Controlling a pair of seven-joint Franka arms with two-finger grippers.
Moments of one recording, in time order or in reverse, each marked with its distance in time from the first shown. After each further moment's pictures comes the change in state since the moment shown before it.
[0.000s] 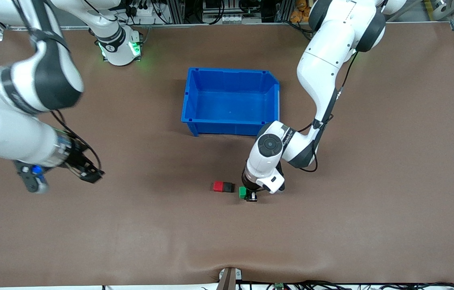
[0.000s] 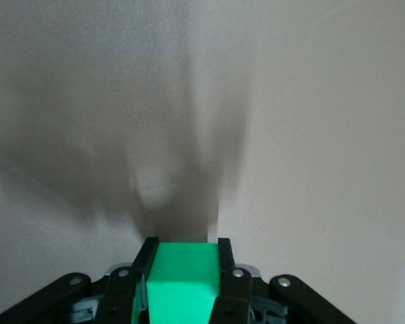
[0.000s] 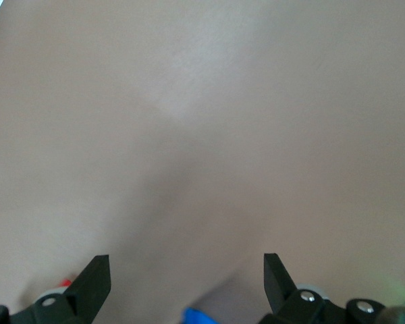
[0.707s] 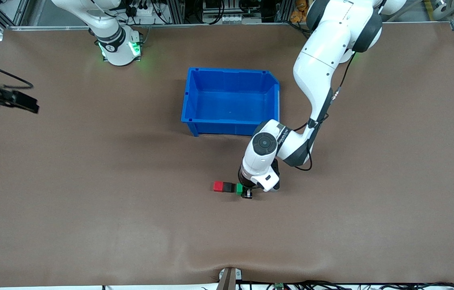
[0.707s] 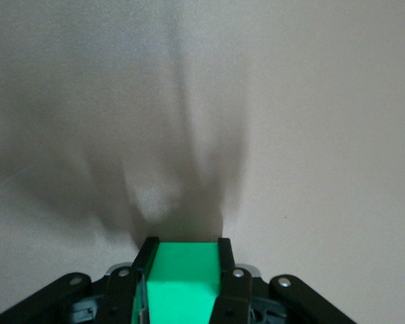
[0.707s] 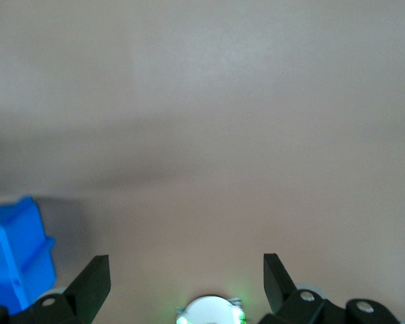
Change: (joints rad) left arm -0.016 0.013 0.000 0.001 0.000 -0.007 0.054; right arm -0.018 -0.264 -0.182 -0.048 -0.008 -0.281 -0.964
